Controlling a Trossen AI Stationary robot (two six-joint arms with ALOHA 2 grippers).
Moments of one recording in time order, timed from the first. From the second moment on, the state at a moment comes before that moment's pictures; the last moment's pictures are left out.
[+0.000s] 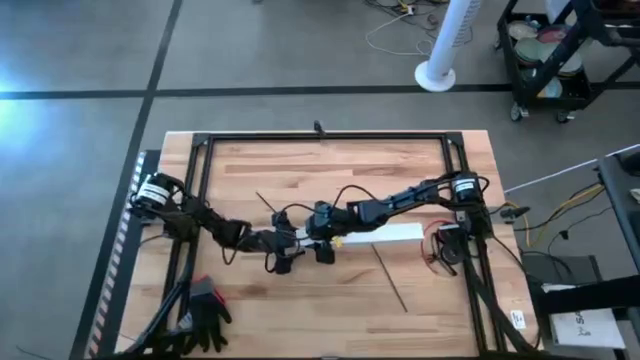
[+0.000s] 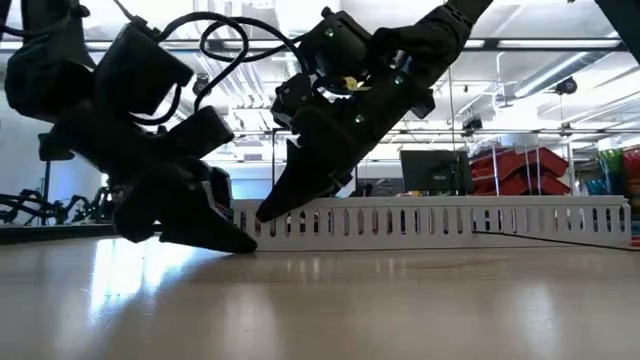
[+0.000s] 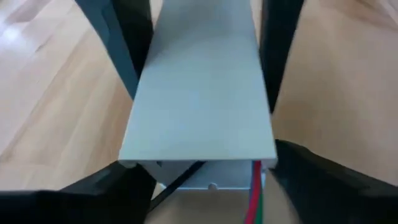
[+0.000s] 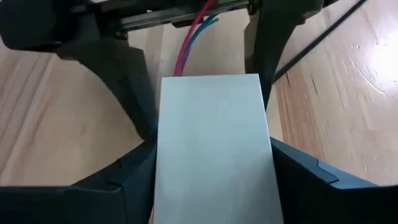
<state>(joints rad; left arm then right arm) -0.23 1.79 0.45 0.70 -0.36 -0.12 0.03 2.13 1.23 0.05 -0.06 0.03</state>
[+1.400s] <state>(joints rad) -0.23 1.83 0.45 0.64 -0.35 -0.17 0.03 2.12 1.29 -0.05 -0.11 0.03</state>
